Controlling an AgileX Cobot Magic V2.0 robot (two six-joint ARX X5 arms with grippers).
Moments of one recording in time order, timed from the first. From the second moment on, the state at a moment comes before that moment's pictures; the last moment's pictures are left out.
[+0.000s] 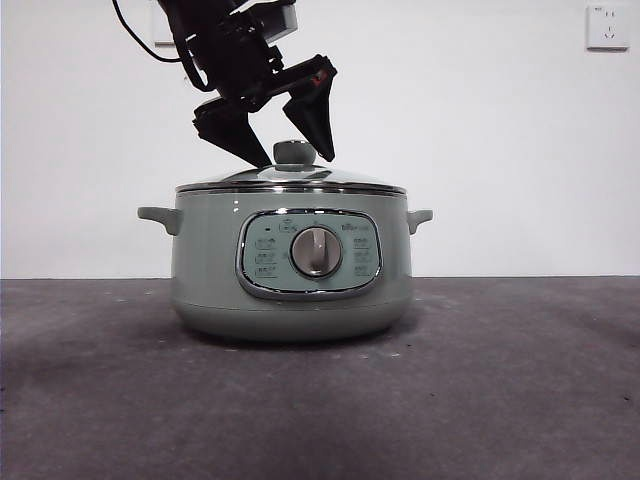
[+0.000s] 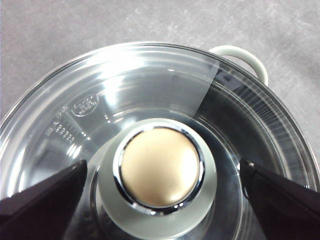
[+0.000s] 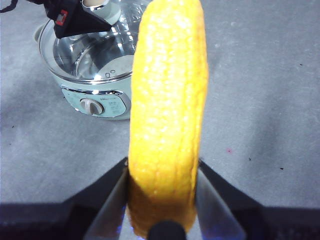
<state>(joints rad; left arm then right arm) -0.48 1.89 1.74 -0.63 0.16 0.13 0.33 0.80 1.16 -1.00 -0.13 0.00</state>
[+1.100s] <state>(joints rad) -0.47 1.79 1.73 -0.65 0.16 0.11 0.33 0.83 1.16 -0.99 -0.13 0.00</state>
